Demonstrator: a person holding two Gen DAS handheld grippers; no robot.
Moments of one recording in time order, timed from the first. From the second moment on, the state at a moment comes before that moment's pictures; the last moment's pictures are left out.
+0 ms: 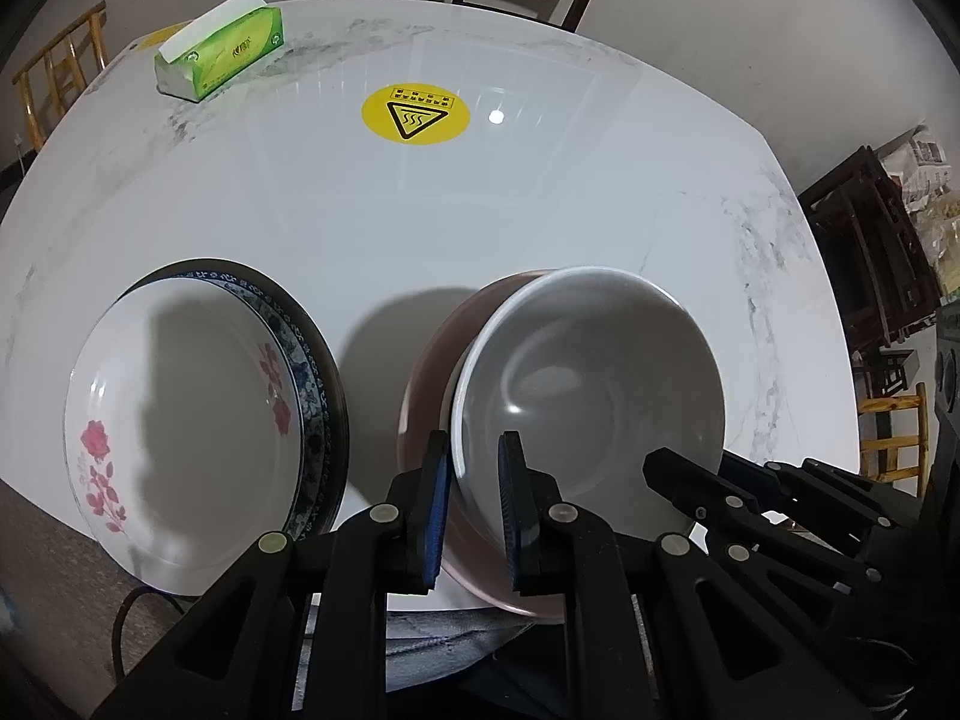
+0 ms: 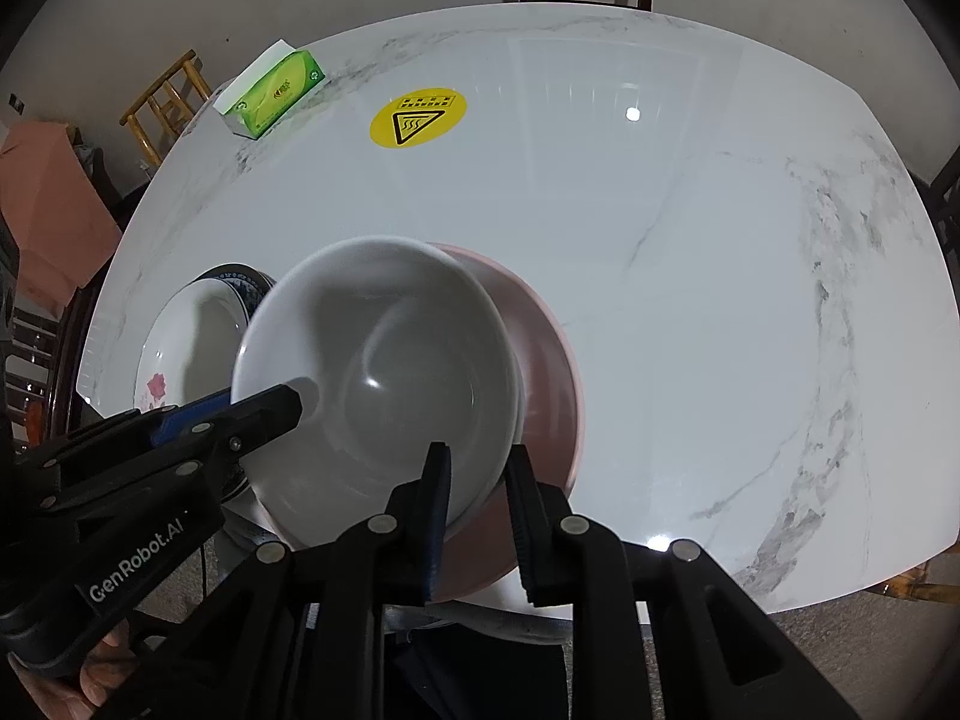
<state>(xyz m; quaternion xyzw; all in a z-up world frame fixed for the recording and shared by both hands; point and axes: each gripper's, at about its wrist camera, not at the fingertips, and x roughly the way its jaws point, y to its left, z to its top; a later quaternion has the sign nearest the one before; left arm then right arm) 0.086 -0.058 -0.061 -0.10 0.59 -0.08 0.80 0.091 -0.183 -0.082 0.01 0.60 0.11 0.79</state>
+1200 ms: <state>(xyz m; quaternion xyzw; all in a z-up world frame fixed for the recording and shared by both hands) 0.064 -0.001 -0.062 -0.20 0.58 -0.06 0.79 0.064 -0.221 -0.071 0.07 0.56 0.09 0.82</state>
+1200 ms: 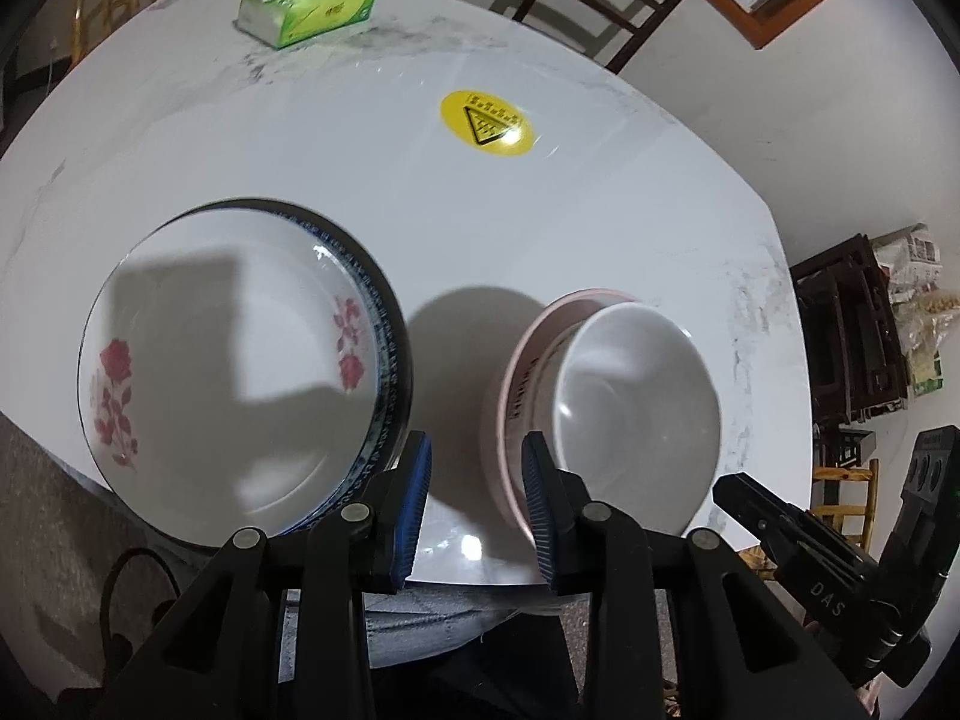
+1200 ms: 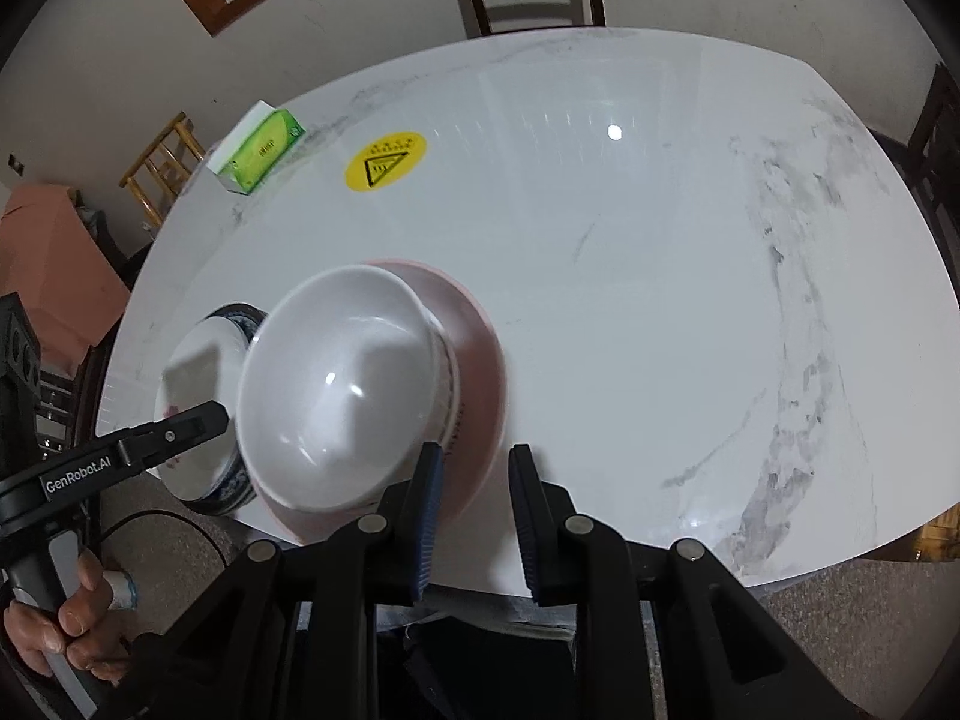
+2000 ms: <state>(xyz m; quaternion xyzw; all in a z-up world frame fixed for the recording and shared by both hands) 0.079 -0.012 -0.081 -0.20 0.59 -0.06 0.78 0.085 -0.217 -0.105 0.07 0.59 0.06 0.80</state>
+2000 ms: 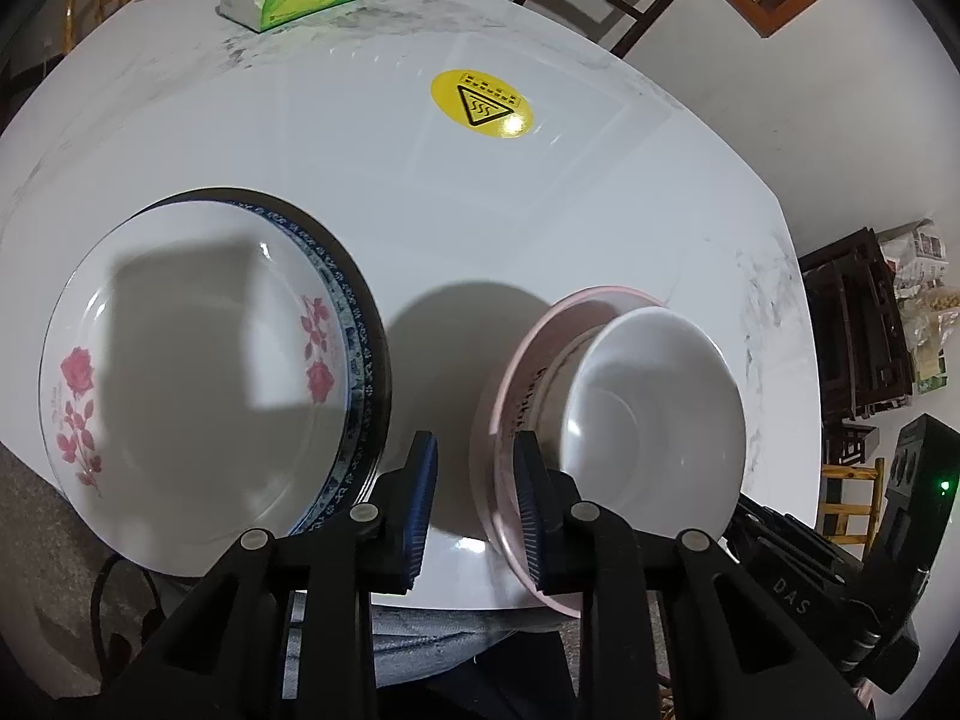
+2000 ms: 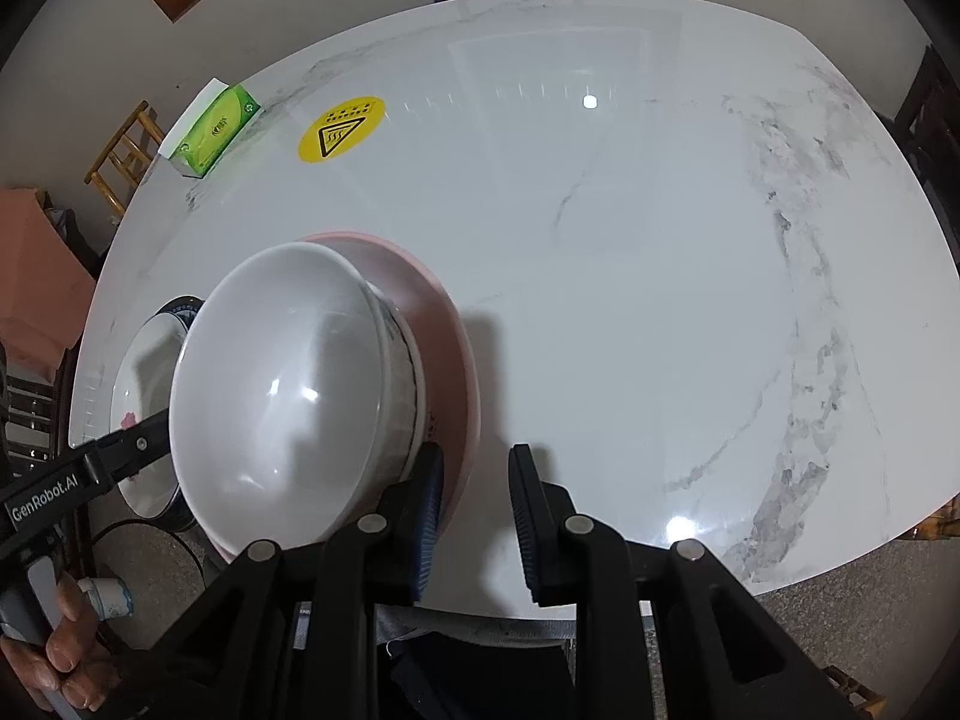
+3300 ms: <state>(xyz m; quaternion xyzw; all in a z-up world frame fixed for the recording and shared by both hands) 0.088 -0.045 -0.091 -0.14 0.58 -0.07 0.80 0.097 -0.215 -0.109 0.03 0.57 0.03 0.82</state>
